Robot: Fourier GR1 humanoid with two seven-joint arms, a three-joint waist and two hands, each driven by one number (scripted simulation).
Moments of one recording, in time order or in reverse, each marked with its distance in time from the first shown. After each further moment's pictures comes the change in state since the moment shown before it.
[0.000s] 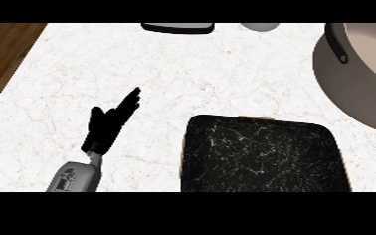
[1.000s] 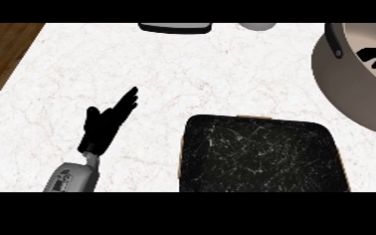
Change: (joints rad) left arm 0.008 0.006 0.014 -0.019 0.000 -0.010 0.006; right arm -0.220 0.239 0.234 0.254 0.347 -0.072 0.296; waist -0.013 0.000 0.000
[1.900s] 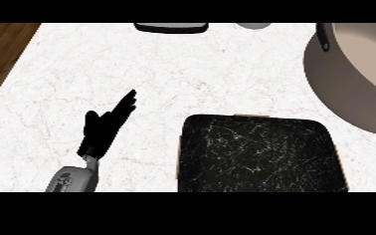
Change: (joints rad) left arm 0.022 -0.007 0.007 0.014 -0.012 0.009 -0.030; right arm -0.081 -0.131 -0.557 0.092 -0.547 0.107 -0.060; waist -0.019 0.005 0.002
